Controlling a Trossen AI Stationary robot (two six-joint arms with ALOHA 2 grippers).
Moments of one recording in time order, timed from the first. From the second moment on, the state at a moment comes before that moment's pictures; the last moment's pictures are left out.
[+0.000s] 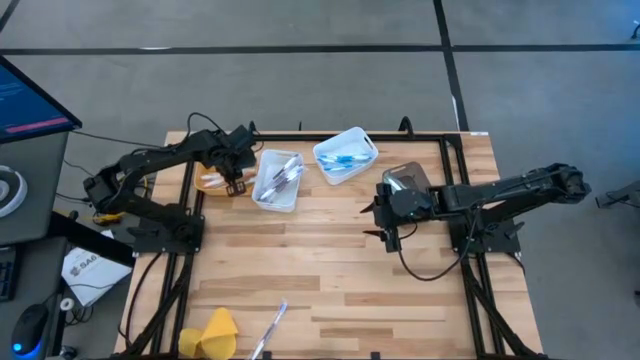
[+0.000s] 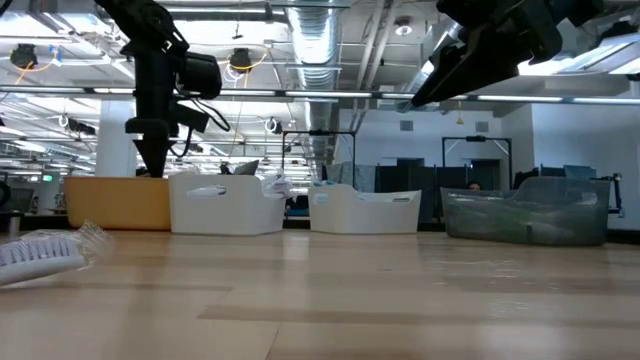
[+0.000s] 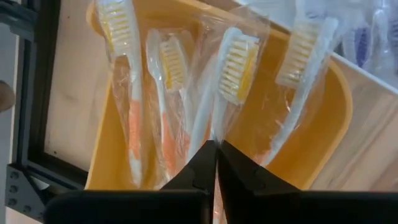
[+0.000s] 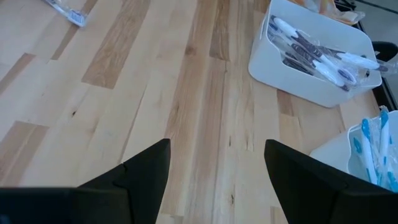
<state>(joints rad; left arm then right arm) 0.72 1.35 0.90 -0.94 -0.18 0.39 0.11 1.17 0.75 -0.25 0.13 -0.19</state>
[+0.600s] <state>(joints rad) 0.70 1.34 0.90 -0.94 -0.19 0.25 0.11 1.17 0.75 -0.25 0.13 -0.21</state>
